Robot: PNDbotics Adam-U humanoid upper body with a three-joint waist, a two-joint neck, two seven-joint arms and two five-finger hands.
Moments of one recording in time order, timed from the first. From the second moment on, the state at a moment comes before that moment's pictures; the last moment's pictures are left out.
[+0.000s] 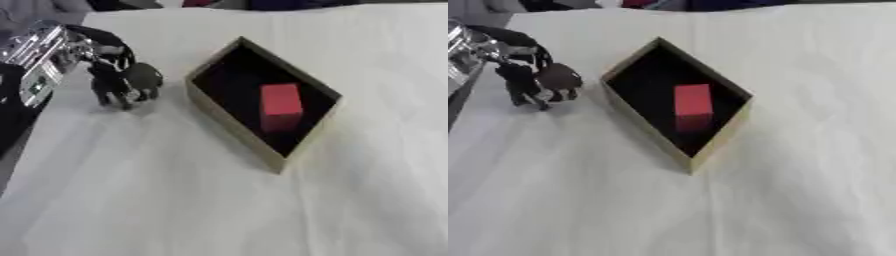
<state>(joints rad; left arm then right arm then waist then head) -0.86 0.80 -0.34 -1.37 -0.89 0.20 -0.90 -0.91 -0.40 -0.02 -1.66 0.11 0.03 0.31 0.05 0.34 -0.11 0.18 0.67</state>
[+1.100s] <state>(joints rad) -0.87 0.79 -0.34 -1.37 -0.93 0.23 -0.90 -0.90 -0.39 -0.03 -1.66 0.12 0.03 0.31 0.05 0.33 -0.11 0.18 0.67</state>
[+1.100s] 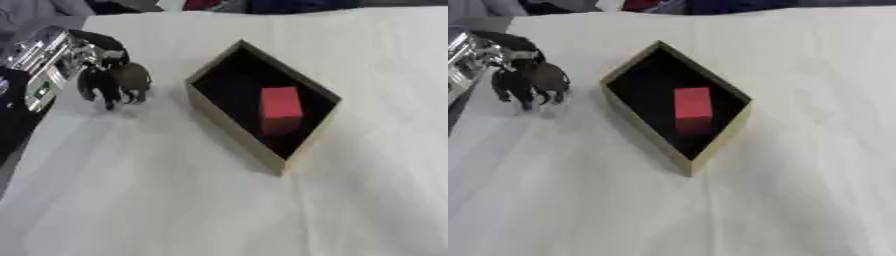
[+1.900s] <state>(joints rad) -1.04 0.69 -0.34 -1.63 -0.91 0.24 -0.90 -0.88 -0.37 -0.03 -1.68 0.12 0.04 0.30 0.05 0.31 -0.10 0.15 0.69</state>
